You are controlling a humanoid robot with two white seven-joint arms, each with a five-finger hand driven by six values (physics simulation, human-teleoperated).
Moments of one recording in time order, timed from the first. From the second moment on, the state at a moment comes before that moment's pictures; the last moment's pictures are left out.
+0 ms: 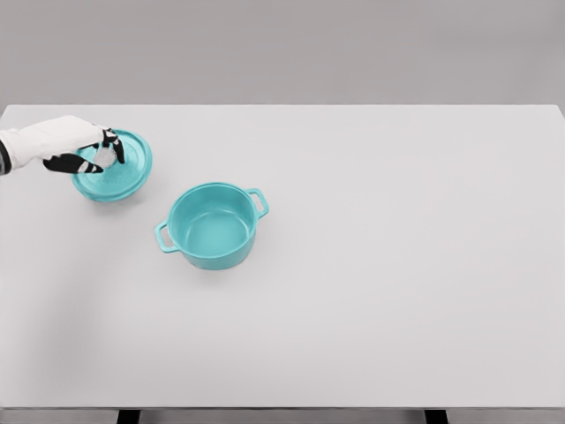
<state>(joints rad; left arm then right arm) -0.67 0.68 -0.35 -1.08 -0.53 -0.61 -0.61 0.06 0.00 -0.30 0.08 0.25 -0.01 0.09</state>
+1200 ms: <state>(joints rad) -0.53 0.76 -0.35 -1.44 -0.44 -0.61 -0.61 0.06 0.00 -0.30 0.08 0.25 -0.01 0.09</state>
